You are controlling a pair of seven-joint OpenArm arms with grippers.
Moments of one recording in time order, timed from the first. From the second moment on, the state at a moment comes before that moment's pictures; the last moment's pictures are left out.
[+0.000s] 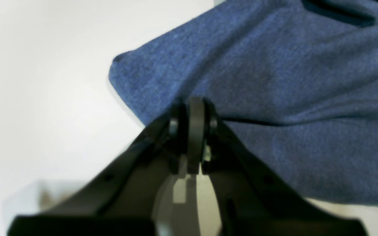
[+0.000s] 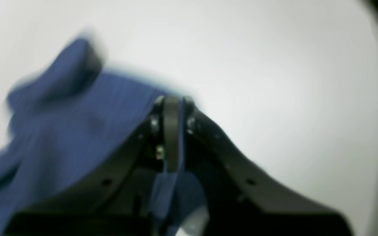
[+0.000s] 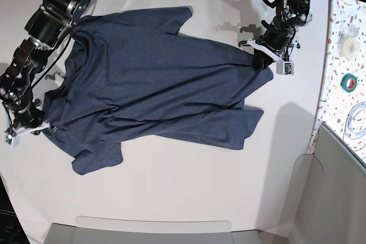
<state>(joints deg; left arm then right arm) 23.6 -13.9 -5.7 92.5 -28.0 -5.3 28.9 18.2 9.8 34.5 84.4 13.1 16.1 -56.4</state>
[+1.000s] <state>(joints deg) 23.0 -13.9 -5.6 92.5 -27.7 -5.0 29.8 -21.2 -1.0 36.8 115.0 17.3 16.4 -56.0</state>
